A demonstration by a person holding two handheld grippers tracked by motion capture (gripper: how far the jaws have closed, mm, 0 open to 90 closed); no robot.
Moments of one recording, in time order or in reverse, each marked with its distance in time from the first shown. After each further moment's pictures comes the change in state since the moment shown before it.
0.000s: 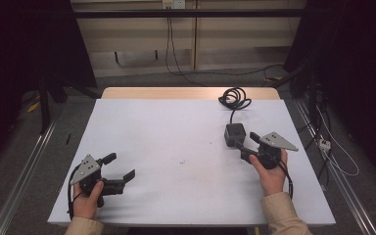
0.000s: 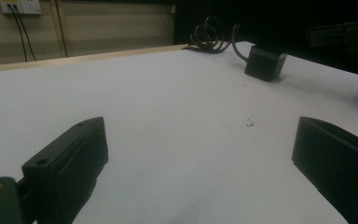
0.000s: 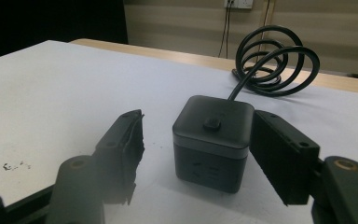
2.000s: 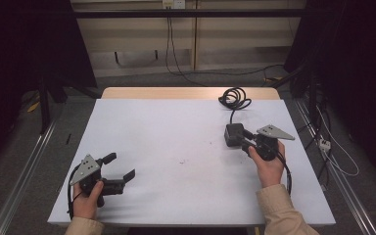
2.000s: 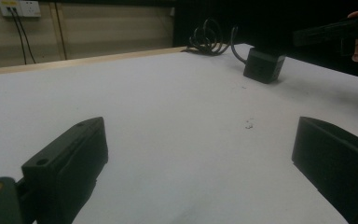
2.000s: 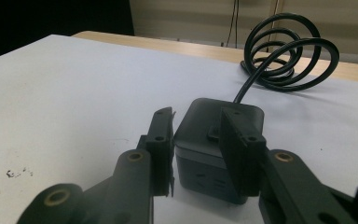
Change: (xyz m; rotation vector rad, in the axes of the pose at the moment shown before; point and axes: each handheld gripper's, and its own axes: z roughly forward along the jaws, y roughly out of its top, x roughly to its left) left arm -0.001 0.001 0.000 -0.002 -0.004 0.002; right arm -0.006 0.013 0.016 0.067 0.037 0.037
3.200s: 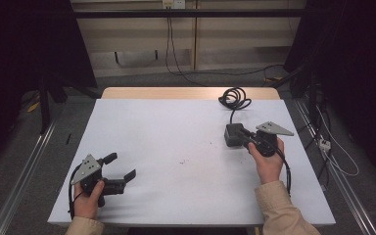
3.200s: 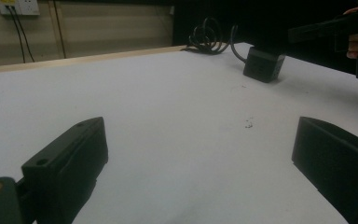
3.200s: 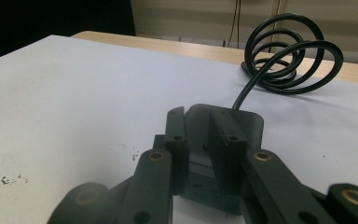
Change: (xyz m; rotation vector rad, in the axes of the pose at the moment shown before) left arm 0.000 -0.001 0.002 0.003 -0.002 0.000; right arm -0.005 0.005 0.007 0.009 0.011 0.005
